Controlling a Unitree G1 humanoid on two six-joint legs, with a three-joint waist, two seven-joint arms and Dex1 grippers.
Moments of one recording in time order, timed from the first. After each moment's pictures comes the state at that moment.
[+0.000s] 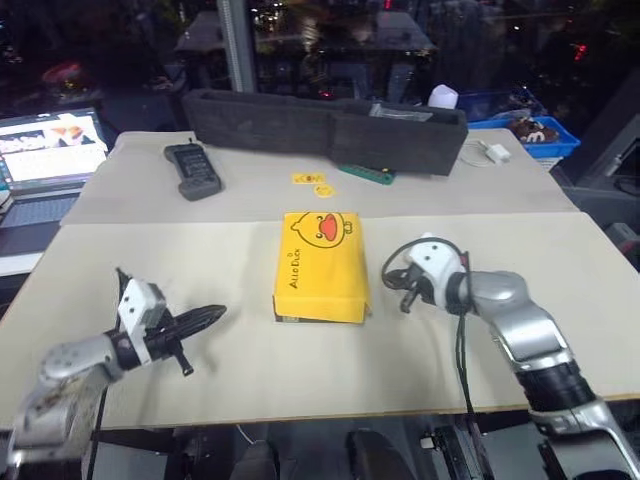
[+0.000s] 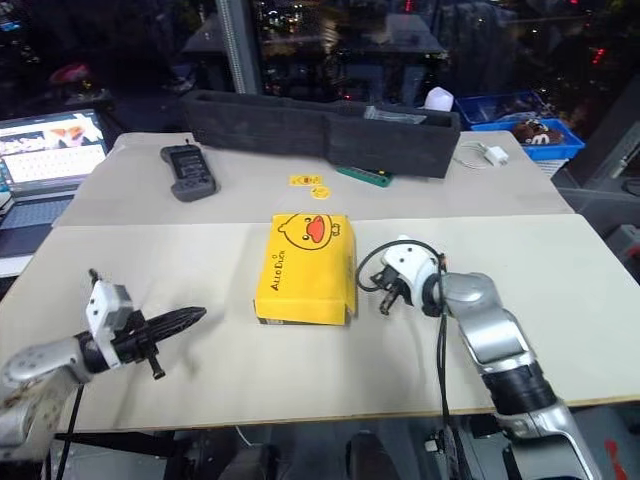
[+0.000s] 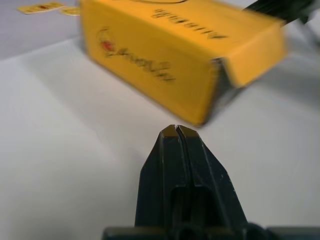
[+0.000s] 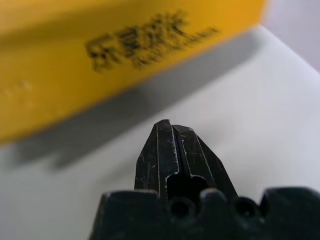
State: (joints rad) left arm 0.15 0.64 0.34 -0.34 -0.54 0.38 -0.98; right arm -0.54 -0.53 0.23 -0.01 0.06 0.52 0.80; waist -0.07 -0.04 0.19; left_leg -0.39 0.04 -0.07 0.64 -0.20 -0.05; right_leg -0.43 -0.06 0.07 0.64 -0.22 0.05
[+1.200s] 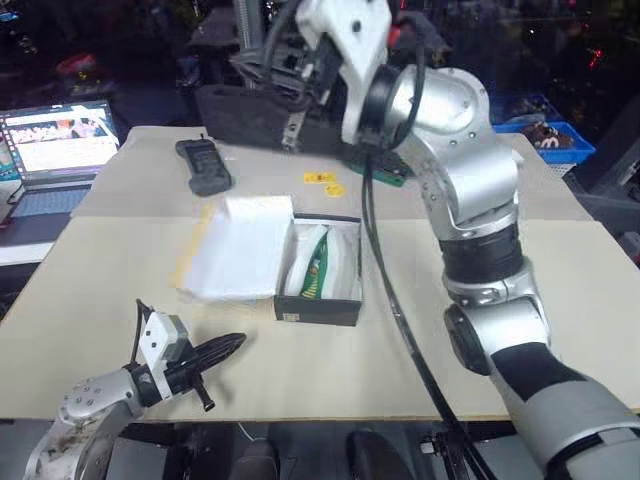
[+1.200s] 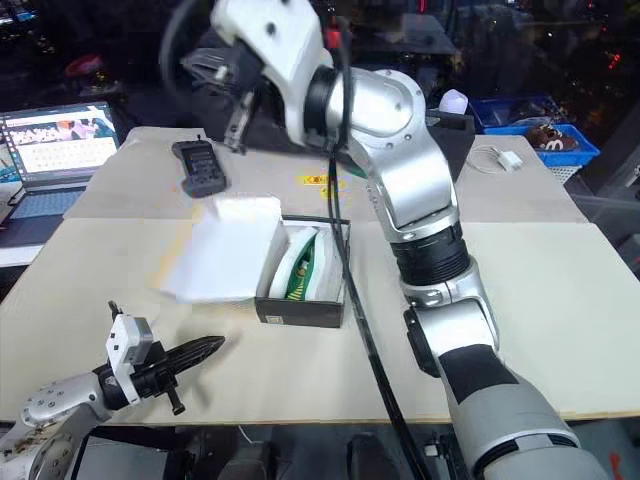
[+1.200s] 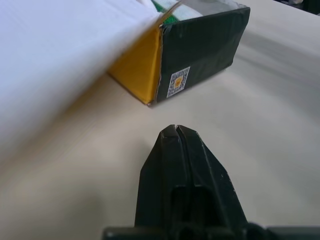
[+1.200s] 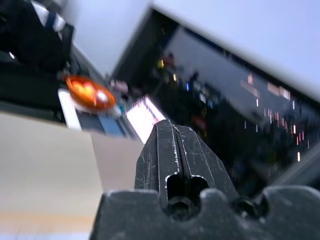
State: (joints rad) left arm 0.24 0.61 0.23 -0.39 -0.52 0.31 -0.90; right arm -1.24 -0.26 0.15 0.10 0.12 0.41 0.75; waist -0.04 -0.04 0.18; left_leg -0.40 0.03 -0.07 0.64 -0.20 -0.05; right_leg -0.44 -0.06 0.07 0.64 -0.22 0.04
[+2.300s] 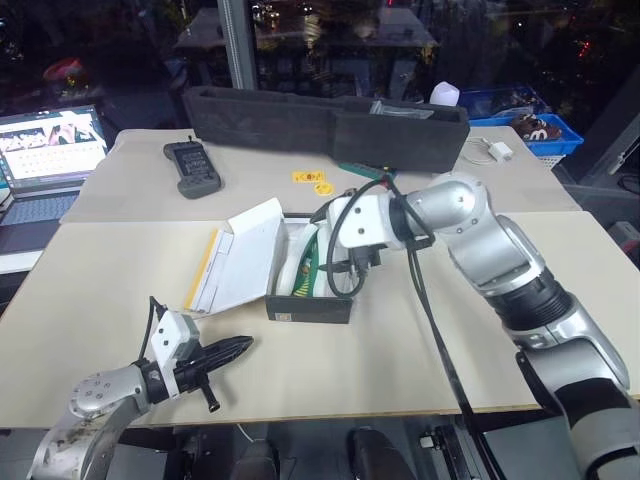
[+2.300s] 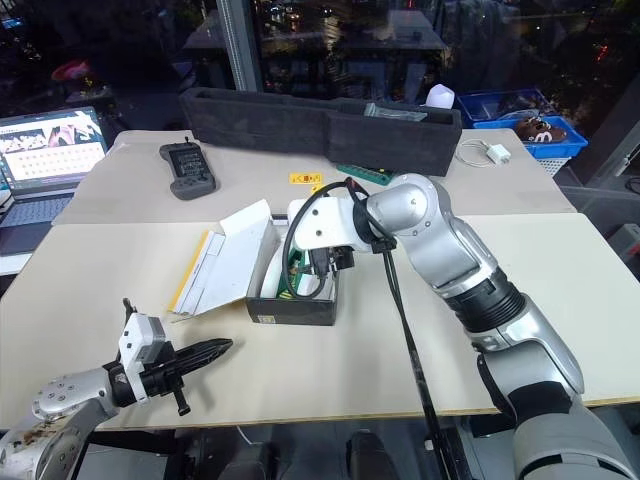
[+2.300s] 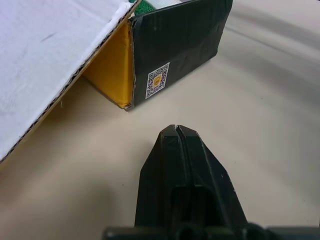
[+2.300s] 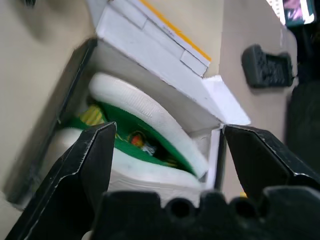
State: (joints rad) left arm 0.20 0.65 0.18 -0.39 -0.51 0.34 -0.90; right arm -1.07 -0.59 0.51 0.02 -0.14 0.06 1.17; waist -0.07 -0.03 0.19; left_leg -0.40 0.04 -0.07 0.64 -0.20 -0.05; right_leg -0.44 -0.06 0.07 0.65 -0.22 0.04
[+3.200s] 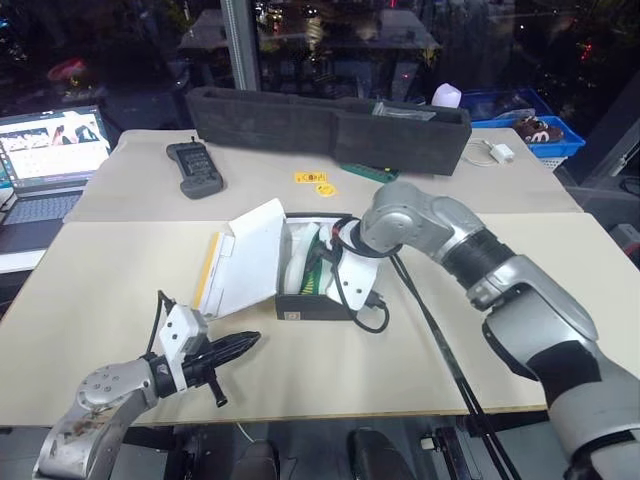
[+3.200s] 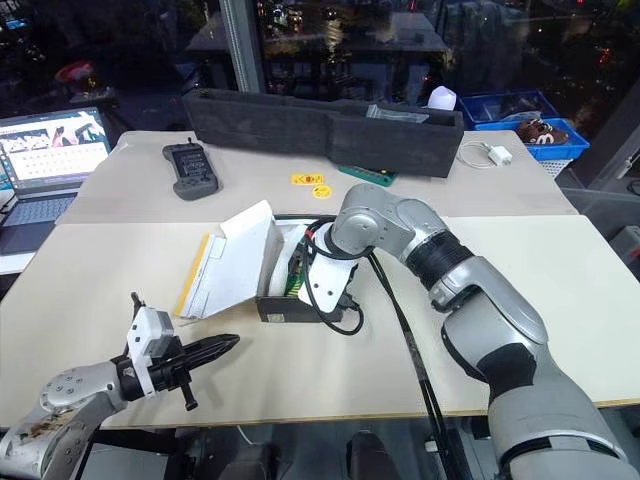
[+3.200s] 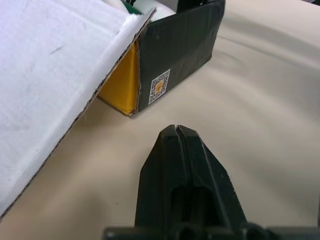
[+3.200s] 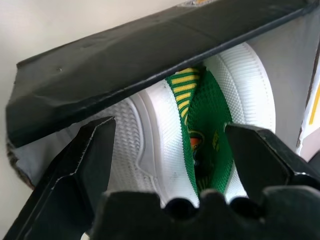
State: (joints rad) left arm 0.17 0.64 0.16 -0.42 -0.52 0.38 -0.87; right arm -1.30 -0.44 0.74 0.69 -0.48 -0.84 1.22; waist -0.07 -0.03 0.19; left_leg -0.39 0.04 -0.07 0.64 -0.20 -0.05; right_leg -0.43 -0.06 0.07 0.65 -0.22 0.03
